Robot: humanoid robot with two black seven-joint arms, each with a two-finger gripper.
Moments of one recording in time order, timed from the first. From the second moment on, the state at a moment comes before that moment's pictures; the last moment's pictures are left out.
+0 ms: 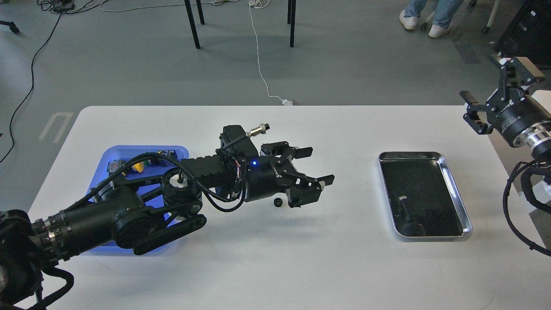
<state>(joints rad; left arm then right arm) -0.82 0.21 -0.27 -1.19 2.03 0.07 -0.28 0.66 -0.78 0.55 0.97 -0.07 0.26 0.40</state>
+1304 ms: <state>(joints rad) -0.72 0.18 -0.19 -0.88 2.15 0.09 -0.31 0.66 -0.78 0.56 1.03 -0.07 0.26 0.42</state>
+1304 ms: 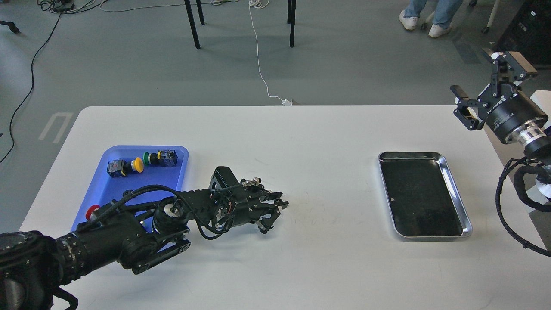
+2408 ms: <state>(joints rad) -0.61 0.80 -0.28 -1.09 1.86 0.12 -0.39 0.68 -0.78 0.58 1.03 -0.07 0.26 0.42</state>
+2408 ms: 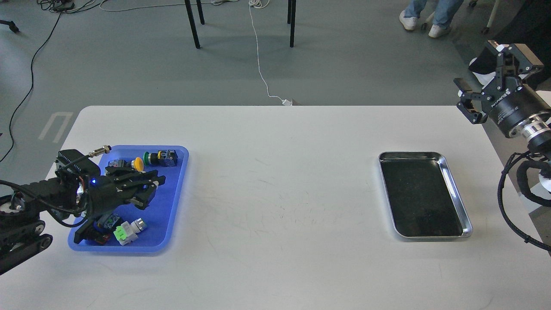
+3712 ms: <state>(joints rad) -0.87 0.64 -0.52 -0.96 0.32 -0.11 -0.39 0.76 -0.73 0.76 0.95 -0.06 0.21 0.39</state>
